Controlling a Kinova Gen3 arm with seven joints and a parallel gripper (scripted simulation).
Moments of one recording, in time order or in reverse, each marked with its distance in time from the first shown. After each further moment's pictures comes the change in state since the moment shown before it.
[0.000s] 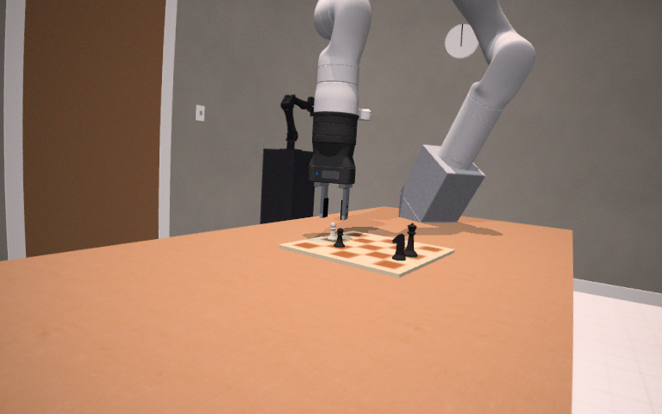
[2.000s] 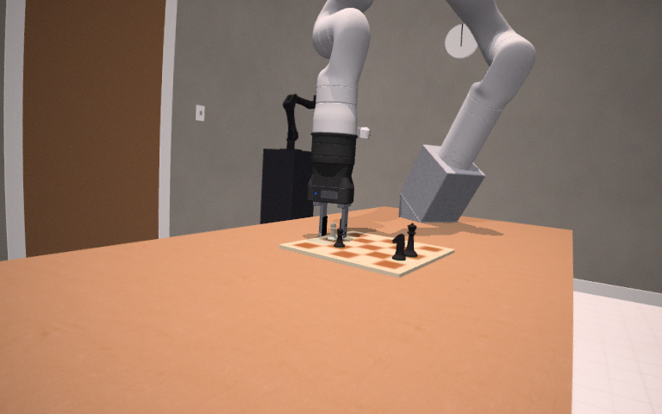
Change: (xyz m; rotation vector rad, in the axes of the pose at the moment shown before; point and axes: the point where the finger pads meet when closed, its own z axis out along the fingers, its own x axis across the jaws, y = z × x) arm 0.000 0.000 0.033 0.000 0.000 0.000
